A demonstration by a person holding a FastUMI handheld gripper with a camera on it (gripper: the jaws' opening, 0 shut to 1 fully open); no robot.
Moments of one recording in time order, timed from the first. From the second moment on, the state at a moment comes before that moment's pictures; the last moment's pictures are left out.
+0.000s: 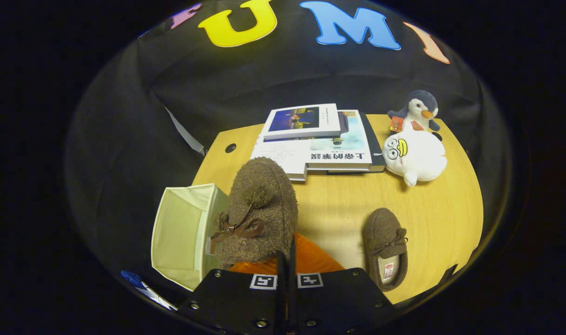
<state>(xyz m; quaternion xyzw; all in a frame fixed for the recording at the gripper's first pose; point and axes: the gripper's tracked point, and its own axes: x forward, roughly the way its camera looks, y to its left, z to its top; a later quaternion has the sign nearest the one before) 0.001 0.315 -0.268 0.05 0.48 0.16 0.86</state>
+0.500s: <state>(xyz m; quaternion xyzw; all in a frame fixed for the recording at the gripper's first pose) -0.030 0.460 -0.251 0.05 0.52 0.25 0.81</state>
